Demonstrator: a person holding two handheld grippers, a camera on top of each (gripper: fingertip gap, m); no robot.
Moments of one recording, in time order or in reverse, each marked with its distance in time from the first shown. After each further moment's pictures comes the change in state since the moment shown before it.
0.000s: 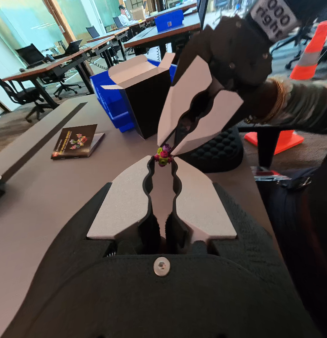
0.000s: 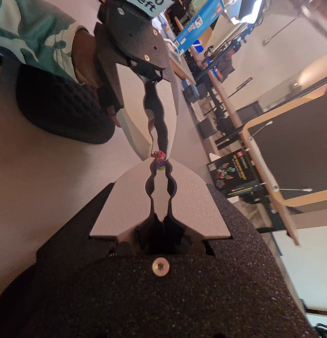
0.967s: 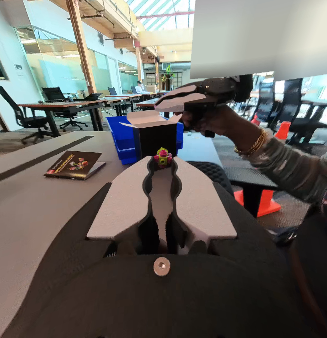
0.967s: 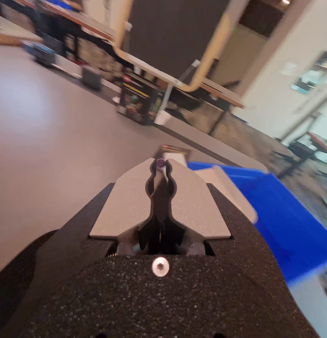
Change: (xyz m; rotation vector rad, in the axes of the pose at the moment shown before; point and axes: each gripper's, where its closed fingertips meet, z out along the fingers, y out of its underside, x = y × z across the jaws) left arm -0.015 -0.028 -0.009 0.337 -0.021 -0.200; right arm 0.122 0.090 -0.103 -0.282 0.592 0.580
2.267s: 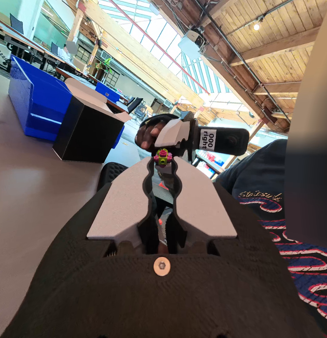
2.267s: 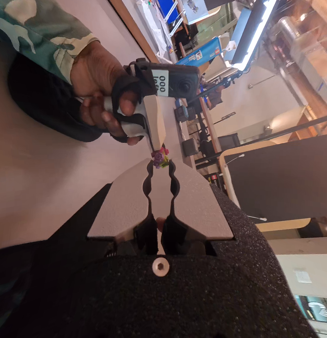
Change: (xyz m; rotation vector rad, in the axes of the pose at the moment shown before) left arm 0.023 -0.007 0.000 0.044 0.346 -0.622; right arm -0.178 -0.036 -0.012 0.422 -0.572 -0.789
